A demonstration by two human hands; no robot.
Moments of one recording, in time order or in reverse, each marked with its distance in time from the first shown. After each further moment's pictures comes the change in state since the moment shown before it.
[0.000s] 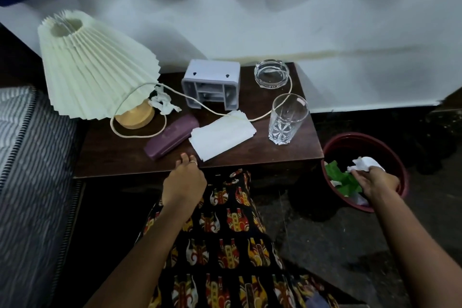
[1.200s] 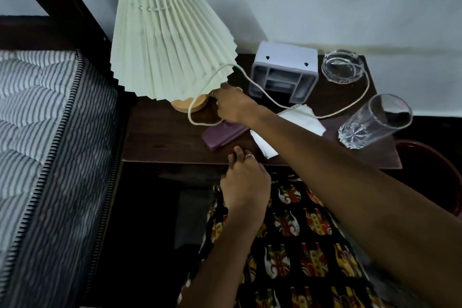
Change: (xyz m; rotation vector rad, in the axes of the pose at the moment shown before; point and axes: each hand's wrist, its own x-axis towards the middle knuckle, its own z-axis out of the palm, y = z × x) left_hand 0.003 -0.023 -0.006 -0.301 0.019 -0.048; right_hand -0.261 0.136 0.329 -1.704 -1.054 -1.375
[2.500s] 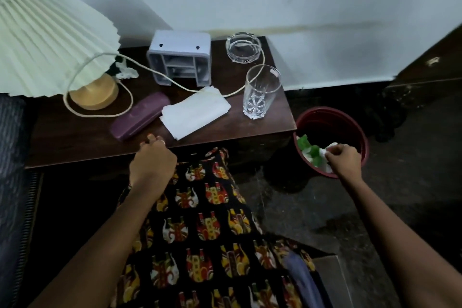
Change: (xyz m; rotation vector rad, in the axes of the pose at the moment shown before) left_hand -0.002 0.013 0.010 0.224 0.012 -0.019; right_hand -0.356 0.286 0.080 0.526 0.509 1.025
